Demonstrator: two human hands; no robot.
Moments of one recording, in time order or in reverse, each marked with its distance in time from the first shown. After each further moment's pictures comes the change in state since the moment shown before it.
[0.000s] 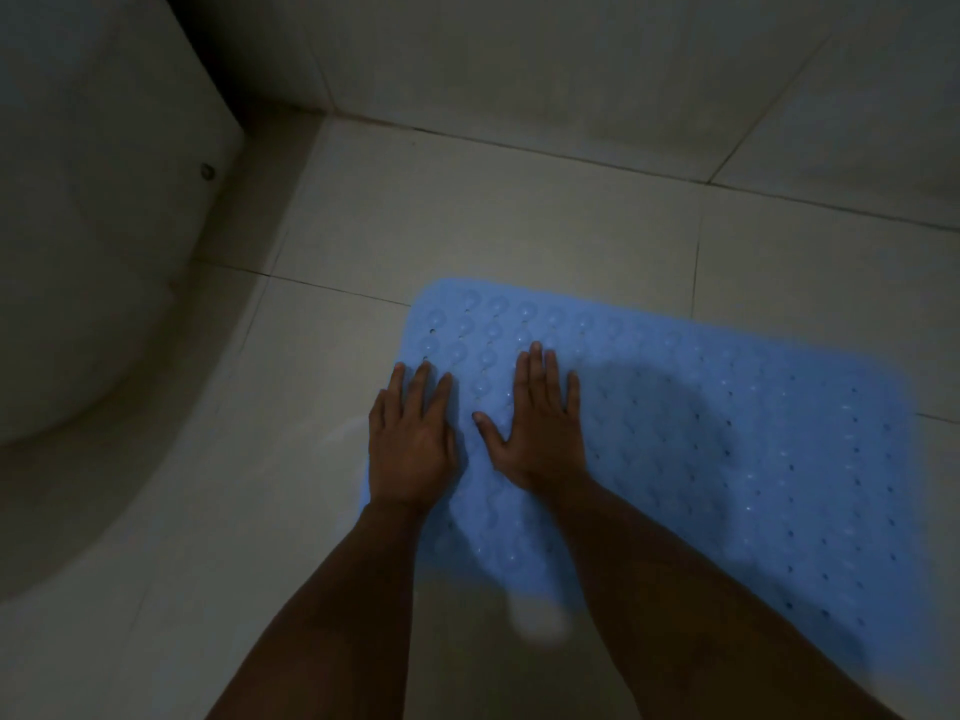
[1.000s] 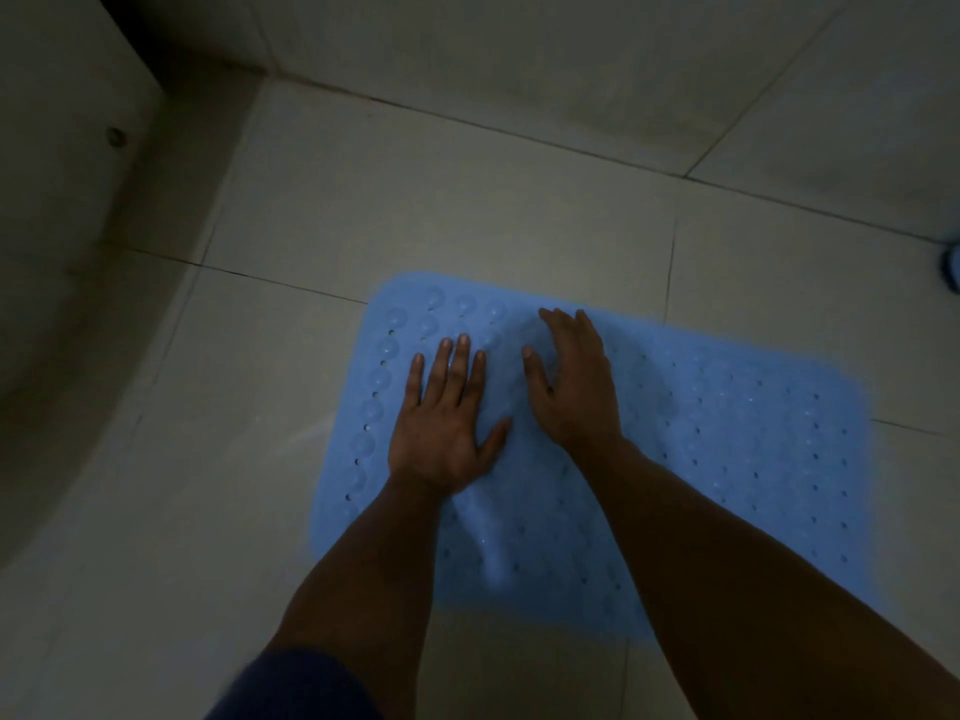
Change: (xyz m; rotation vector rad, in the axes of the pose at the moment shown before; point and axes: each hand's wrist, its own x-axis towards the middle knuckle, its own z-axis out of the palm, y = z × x) left_hand 0.050 0.044 0.052 0.097 -0.160 0.217; right_hand 0.043 0.059 -0.057 0.331 0.199 0.120
